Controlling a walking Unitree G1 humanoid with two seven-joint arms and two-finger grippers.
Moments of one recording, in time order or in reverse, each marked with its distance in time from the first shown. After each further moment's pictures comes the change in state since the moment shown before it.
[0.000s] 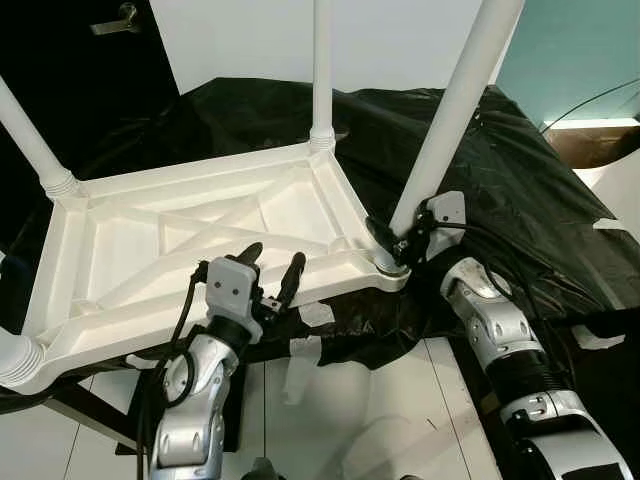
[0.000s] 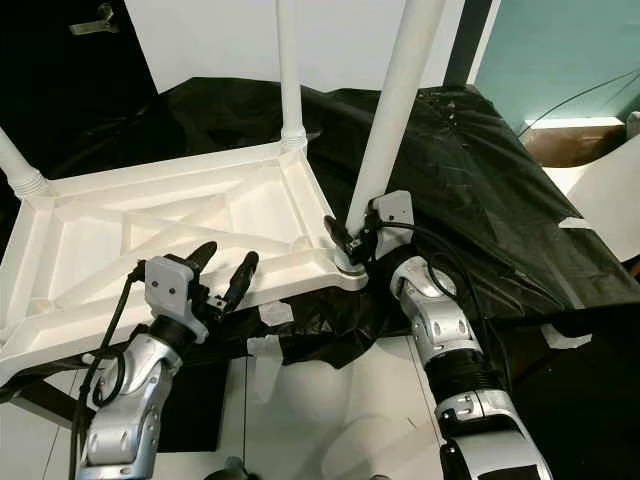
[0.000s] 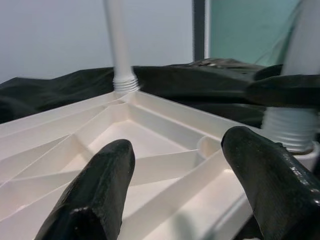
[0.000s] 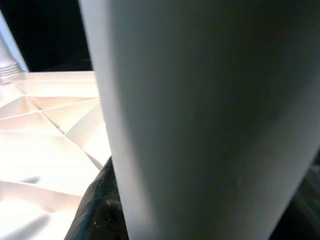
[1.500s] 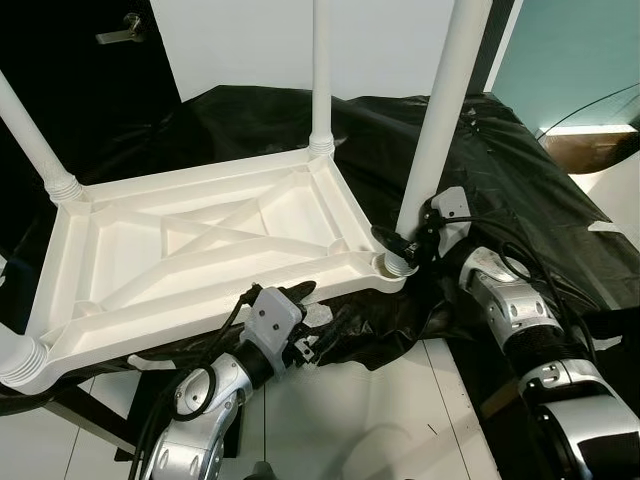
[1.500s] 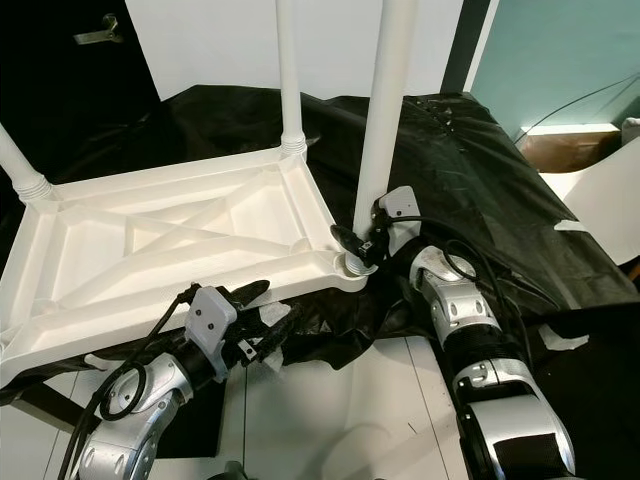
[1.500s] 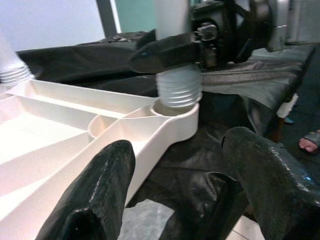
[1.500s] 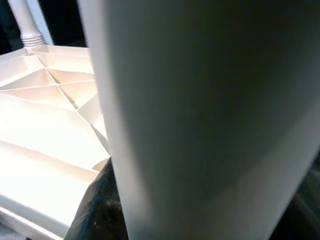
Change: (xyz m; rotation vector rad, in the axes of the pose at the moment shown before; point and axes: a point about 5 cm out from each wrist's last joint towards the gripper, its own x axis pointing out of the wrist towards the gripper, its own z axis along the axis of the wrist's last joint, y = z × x) left arm -0.011 -0.034 -0.007 0.001 0.132 -0.323; right arm 0.009 -0.011 -0.005 -0.061 0.098 0.187
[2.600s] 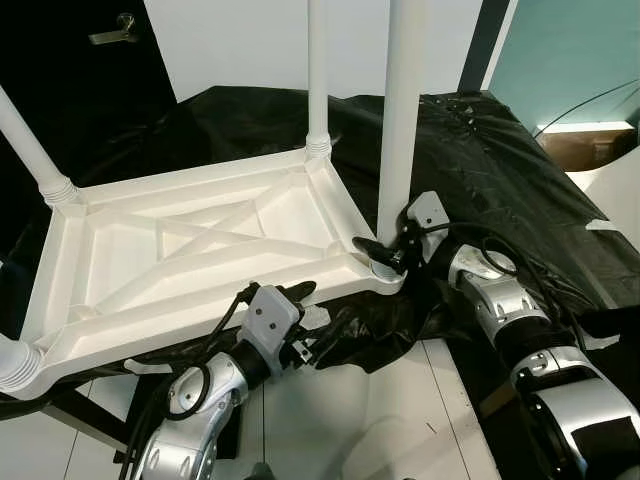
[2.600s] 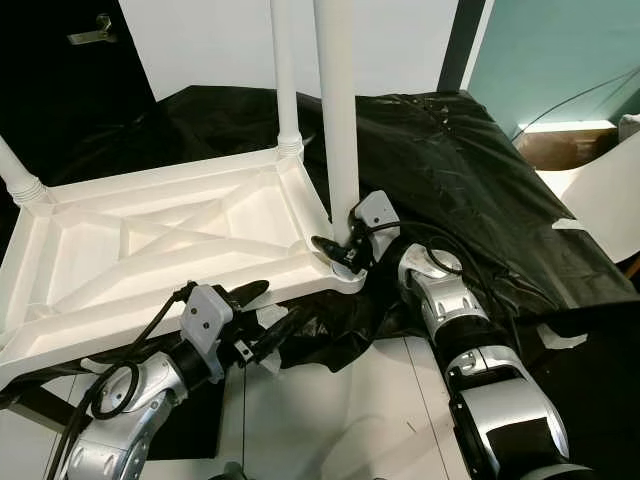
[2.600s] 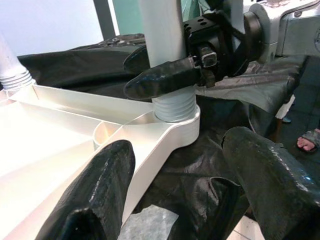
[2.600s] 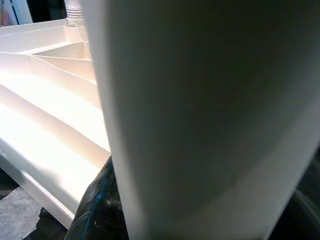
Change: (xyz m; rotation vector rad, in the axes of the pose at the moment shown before) left arm -0.006 0.003 0.010 0.016 0.004 -0.017; right arm 0.004 0.009 -0.006 -0.138 0.038 0.139
